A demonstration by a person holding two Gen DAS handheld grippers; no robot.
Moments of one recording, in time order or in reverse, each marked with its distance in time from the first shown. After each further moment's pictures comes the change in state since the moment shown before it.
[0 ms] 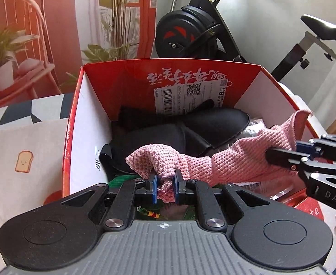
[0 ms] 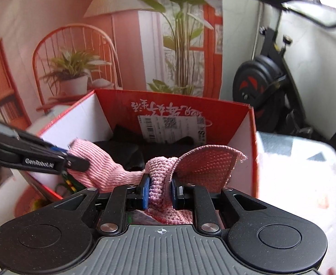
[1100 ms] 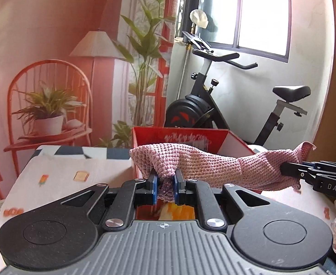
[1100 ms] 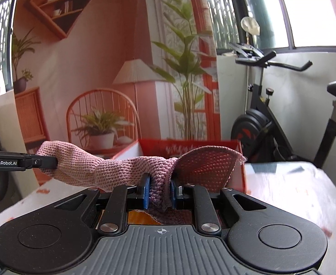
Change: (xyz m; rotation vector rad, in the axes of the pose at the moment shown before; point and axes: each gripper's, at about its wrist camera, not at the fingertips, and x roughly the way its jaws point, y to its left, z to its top) left arm -0.186 -0.009 -0.127 -0.020 -0.496 0.056; right arm -0.181 0.064 -0.085 0.001 -0.379 0.011
